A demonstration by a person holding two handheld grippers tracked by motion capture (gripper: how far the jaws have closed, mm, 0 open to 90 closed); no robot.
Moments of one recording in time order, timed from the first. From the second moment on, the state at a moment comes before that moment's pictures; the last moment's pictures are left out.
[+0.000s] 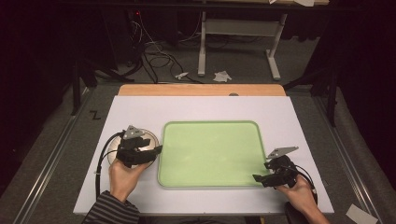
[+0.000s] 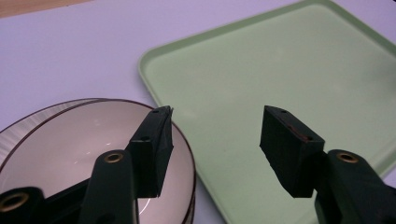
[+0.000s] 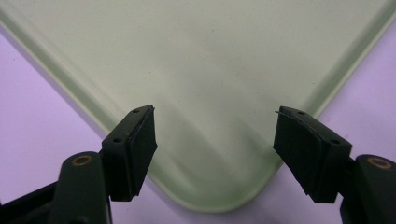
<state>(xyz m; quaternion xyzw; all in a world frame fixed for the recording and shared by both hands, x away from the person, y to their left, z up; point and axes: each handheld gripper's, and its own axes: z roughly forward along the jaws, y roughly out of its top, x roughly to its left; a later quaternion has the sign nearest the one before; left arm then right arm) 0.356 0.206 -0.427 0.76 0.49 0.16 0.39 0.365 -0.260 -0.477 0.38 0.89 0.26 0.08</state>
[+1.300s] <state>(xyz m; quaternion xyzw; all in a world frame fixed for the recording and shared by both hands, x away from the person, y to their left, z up) 0.368 0.260 -0.432 0.72 0.56 0.17 0.38 0.364 -0.259 -0.476 0.38 0.89 0.26 0.08</state>
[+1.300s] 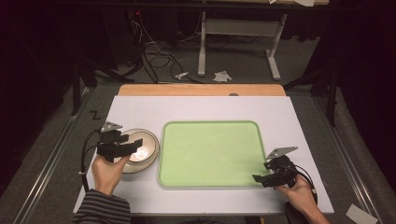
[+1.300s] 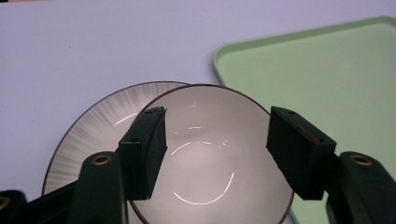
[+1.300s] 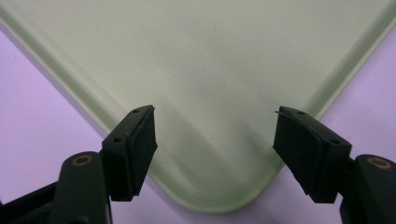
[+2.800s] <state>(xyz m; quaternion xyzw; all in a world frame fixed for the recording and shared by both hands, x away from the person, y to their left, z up) 0.399 0.288 -0.475 0.70 0.64 0.10 0.30 0.365 -0.258 -0.477 0.38 0.89 0.26 0.08</state>
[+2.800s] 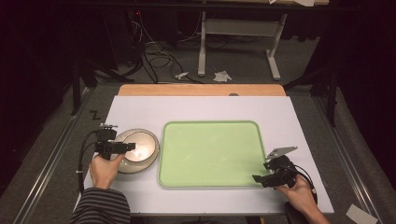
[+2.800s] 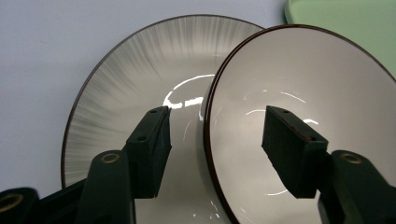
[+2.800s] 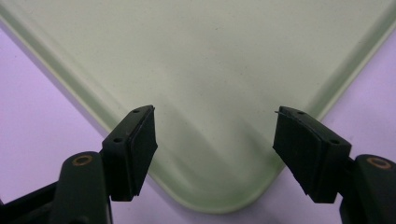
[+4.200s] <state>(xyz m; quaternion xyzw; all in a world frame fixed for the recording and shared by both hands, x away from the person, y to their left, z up) 0.400 0.289 -0.474 0.69 0.65 0.09 0.30 0.365 -0.258 -0.477 0.37 0.89 0.26 0.08</state>
